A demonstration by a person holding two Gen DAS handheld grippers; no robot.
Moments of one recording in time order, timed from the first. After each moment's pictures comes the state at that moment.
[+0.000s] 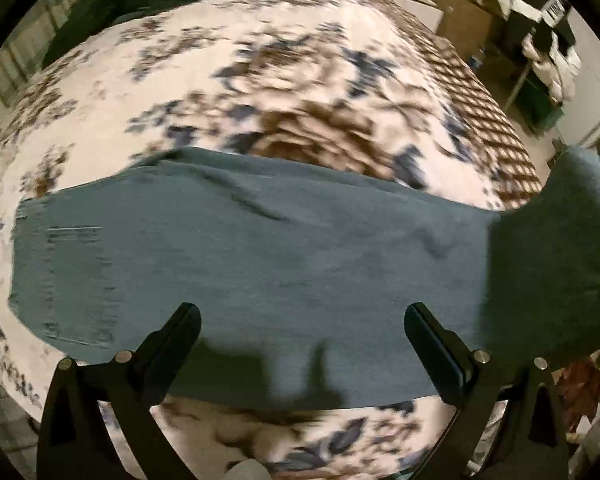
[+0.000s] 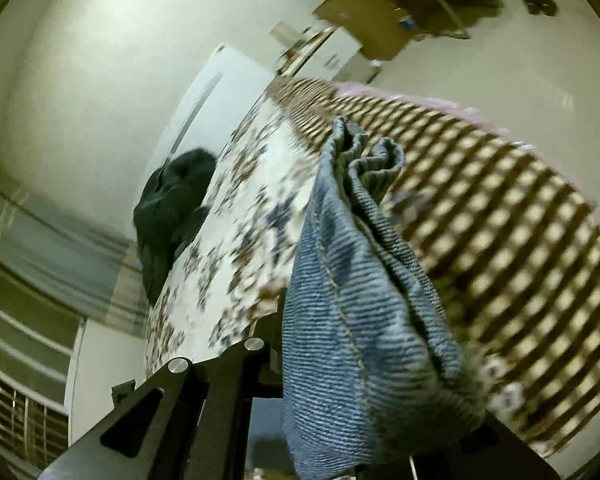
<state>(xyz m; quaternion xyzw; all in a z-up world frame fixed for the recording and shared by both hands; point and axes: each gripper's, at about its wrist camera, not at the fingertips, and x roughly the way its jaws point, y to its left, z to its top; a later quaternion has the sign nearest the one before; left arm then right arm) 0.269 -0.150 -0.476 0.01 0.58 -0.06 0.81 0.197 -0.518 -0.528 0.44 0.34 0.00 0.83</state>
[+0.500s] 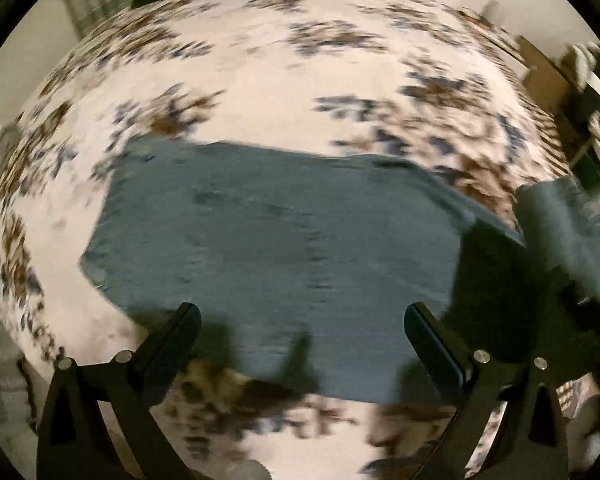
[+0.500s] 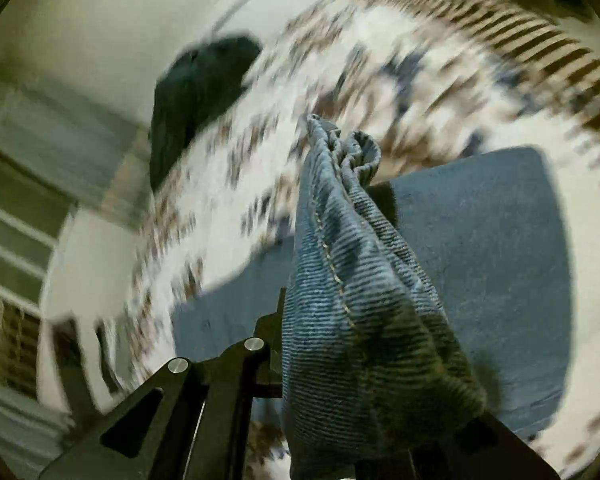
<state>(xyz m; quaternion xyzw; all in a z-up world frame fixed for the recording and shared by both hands) 0.263 0.048 -0.476 -0.06 0.58 0.05 0.81 0.266 -0.257 -0.588 0.32 0.47 0.12 0.81</state>
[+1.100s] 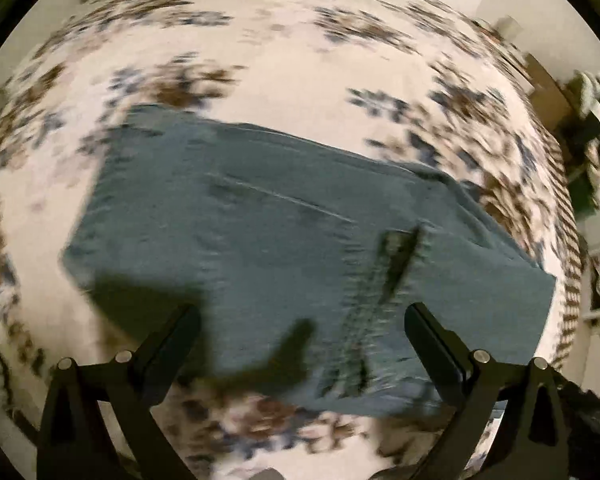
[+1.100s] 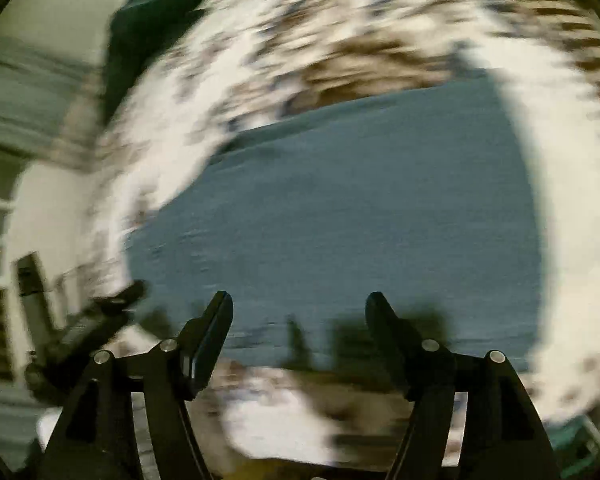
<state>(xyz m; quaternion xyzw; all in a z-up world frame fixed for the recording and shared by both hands) 0.283 0.069 -0.502 -0.11 0.59 0.01 0.80 0.245 -0.241 -0.619 0.27 0.59 0.04 0.76</state>
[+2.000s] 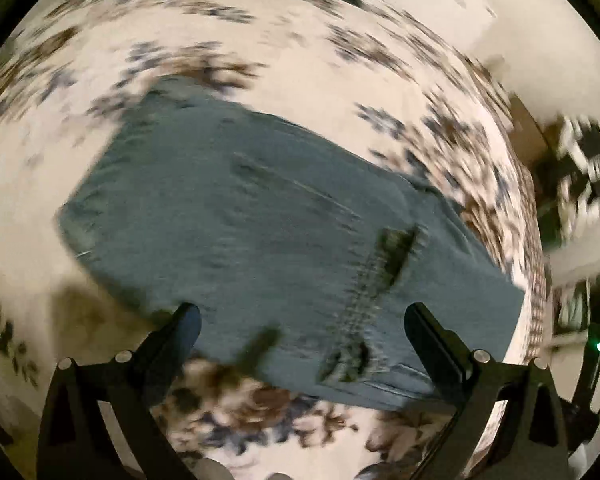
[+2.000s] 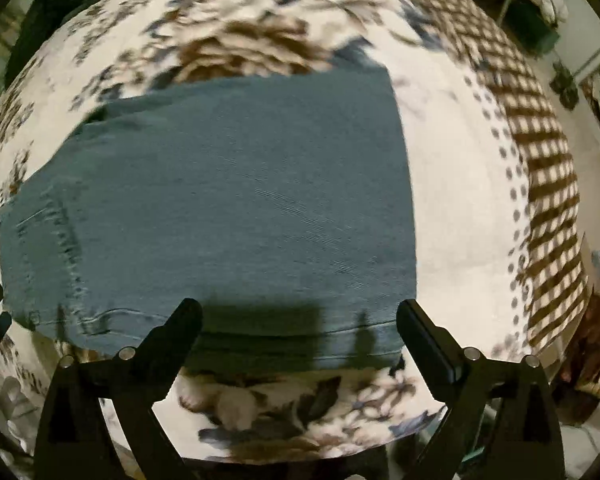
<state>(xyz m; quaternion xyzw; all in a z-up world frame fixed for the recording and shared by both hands) 0.236 0.131 -0.496 -0.22 0.55 0.01 0.81 0.226 -0.275 -0.629 0.10 0.65 -0.09 0.75</state>
